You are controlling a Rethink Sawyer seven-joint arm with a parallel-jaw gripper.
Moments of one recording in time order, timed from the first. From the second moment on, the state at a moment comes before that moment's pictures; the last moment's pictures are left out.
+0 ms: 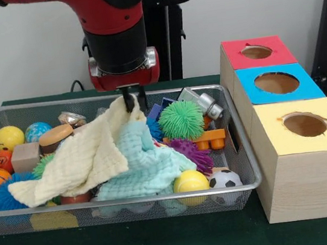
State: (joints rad) arm -0.44 -0.58 0.16 1.45 -0.17 0.99 1.54
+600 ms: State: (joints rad) arm -0.44 -0.55 0.16 1.46 -0.17 0.99 1.54
